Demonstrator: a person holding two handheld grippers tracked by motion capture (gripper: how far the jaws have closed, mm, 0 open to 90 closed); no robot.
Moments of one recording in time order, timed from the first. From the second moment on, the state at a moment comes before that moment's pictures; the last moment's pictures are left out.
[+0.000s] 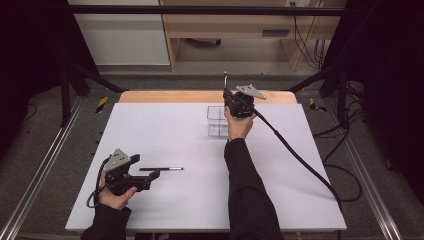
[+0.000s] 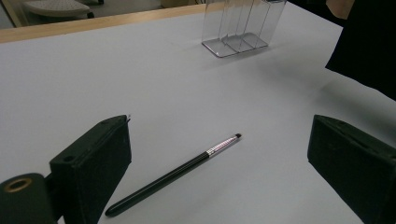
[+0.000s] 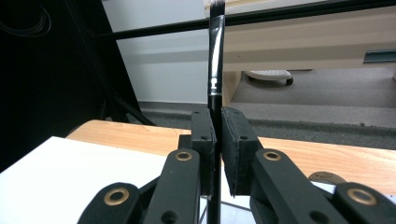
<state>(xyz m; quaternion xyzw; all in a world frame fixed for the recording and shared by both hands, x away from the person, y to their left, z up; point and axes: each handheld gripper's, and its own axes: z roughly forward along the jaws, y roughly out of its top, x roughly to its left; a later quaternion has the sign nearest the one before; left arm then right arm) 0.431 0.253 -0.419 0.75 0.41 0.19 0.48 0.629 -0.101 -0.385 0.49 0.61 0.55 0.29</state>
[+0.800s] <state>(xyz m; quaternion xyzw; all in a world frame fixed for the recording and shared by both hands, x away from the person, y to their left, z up) 0.431 0.253 -0.419 0.75 0.41 0.19 0.48 0.626 -0.093 -0.406 0.49 0.63 0.53 0.28</state>
